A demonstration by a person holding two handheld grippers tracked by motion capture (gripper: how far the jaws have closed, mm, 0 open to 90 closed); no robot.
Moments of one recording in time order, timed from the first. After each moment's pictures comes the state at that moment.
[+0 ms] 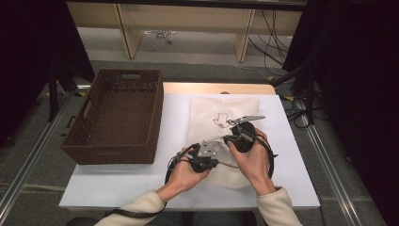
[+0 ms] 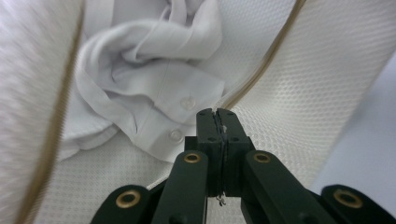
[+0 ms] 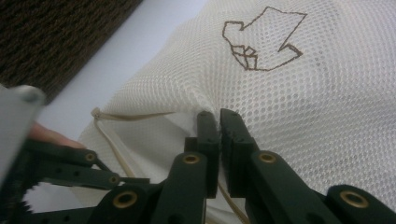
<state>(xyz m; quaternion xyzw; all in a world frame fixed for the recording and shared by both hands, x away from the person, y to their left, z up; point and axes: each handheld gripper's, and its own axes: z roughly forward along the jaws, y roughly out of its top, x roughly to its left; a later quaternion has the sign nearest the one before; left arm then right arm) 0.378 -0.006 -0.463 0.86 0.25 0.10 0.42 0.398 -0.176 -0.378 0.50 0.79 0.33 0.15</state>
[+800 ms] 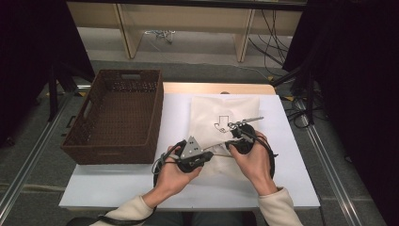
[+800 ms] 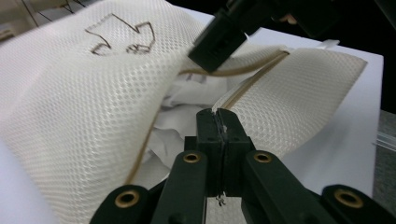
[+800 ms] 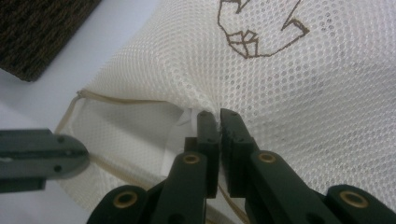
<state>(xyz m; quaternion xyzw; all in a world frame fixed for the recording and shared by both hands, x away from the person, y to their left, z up) 0.356 0.022 -0.431 0.82 0.26 0.13 0.49 0.400 -0.182 -0.388 0.51 0.80 0.29 0.11</state>
